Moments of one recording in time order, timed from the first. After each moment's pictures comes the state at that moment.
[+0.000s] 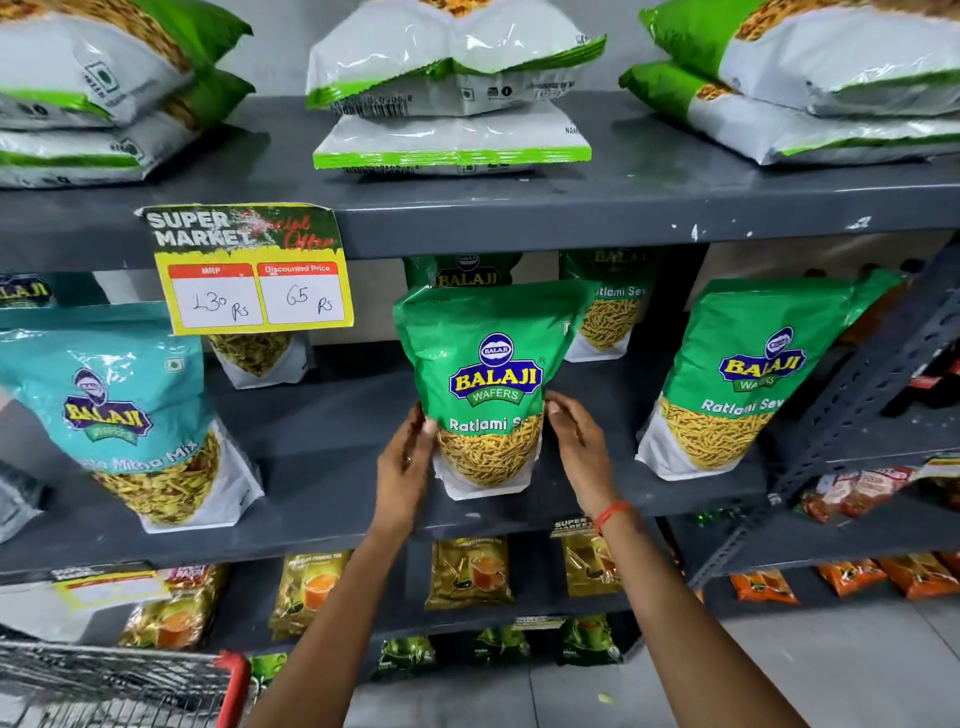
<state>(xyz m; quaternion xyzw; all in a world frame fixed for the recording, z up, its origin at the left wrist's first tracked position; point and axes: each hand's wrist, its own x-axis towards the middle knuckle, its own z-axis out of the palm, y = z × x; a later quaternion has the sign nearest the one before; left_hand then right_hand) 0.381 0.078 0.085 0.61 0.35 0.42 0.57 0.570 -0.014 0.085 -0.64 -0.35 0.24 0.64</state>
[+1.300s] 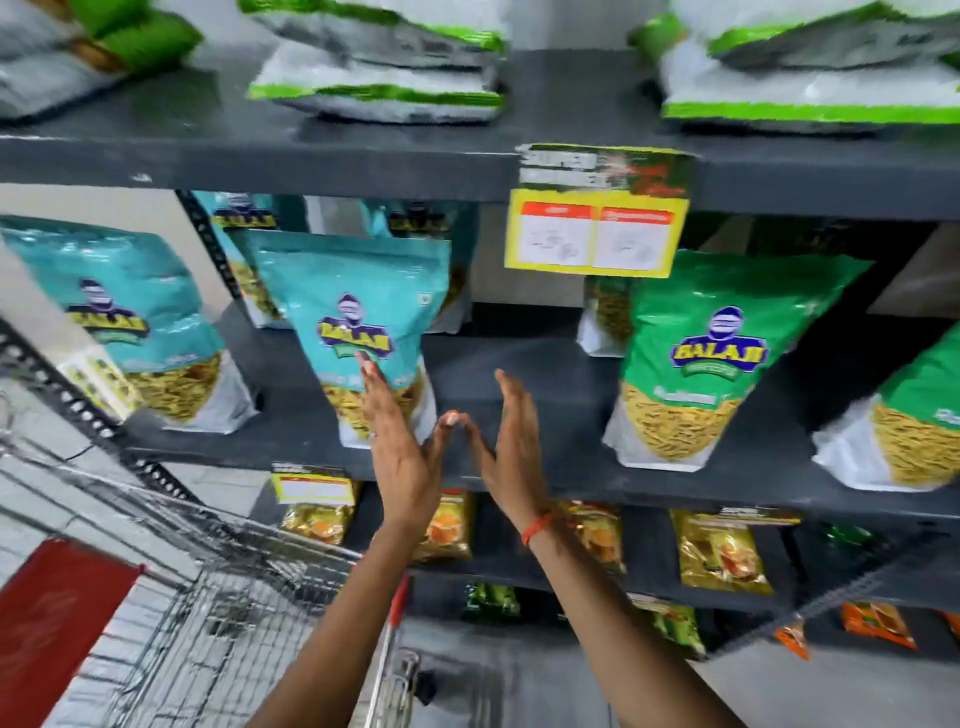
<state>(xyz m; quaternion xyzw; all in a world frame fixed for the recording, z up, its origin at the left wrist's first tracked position) 0.189 0.105 0.103 0.68 0.42 0.55 0.23 0.303 0.073 0.091 -0.66 -0.55 0.13 0.50</state>
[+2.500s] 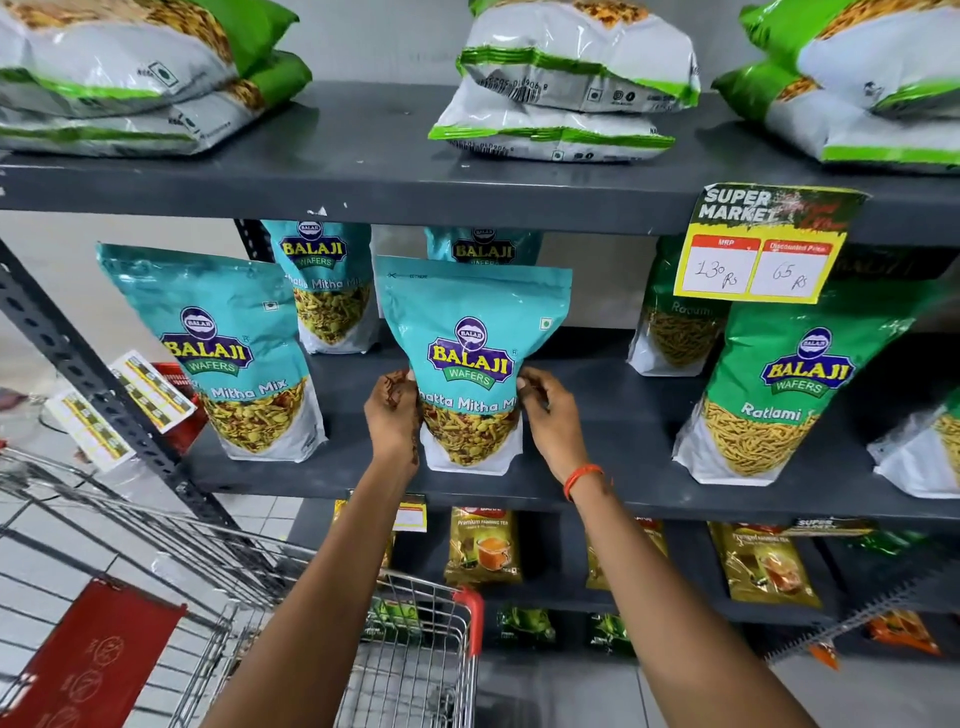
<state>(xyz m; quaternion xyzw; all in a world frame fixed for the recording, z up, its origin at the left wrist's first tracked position) 0.111 0.226 0.119 0.40 0.48 0.55 0.56 0.267 0.152 0.116 -0.62 -0.41 0.27 0.61</state>
